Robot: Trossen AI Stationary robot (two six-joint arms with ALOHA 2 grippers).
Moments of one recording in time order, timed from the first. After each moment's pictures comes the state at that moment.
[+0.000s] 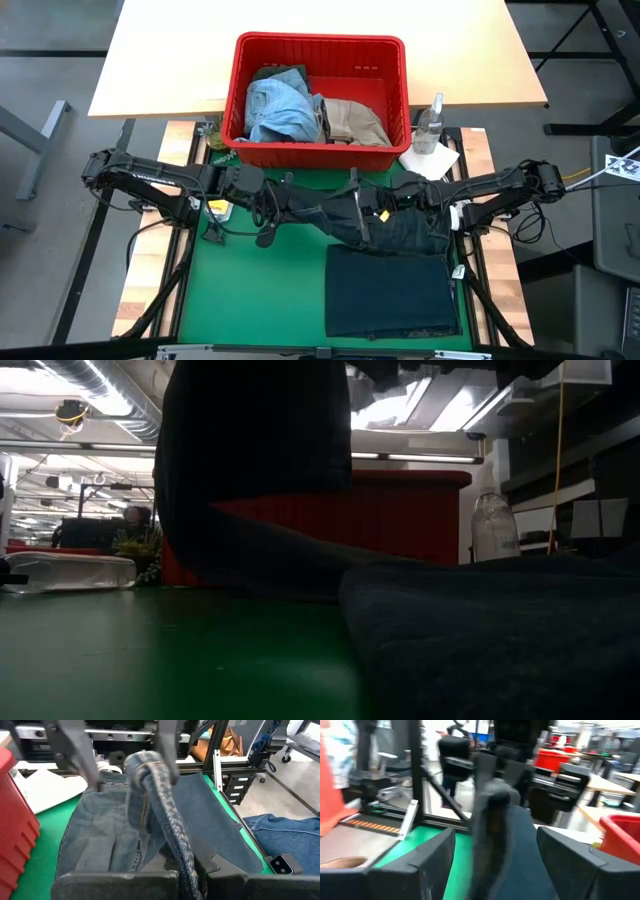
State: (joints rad) left arm -0.09 1.24 1.03 -0.21 0.12 -0.04; right arm -0.08 1.38 0.85 0.53 -0.16 -0.11
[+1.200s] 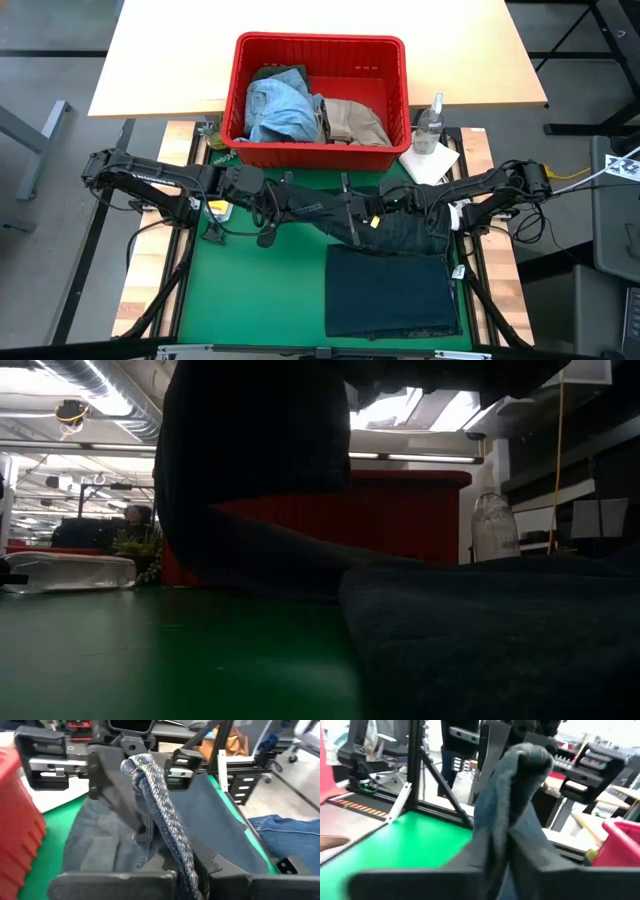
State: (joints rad) left arm -0.09 1.24 1.03 -0.21 0.08 -0.04; right arm -0.08 1.50 0.85 0.64 -0.17 -0.25
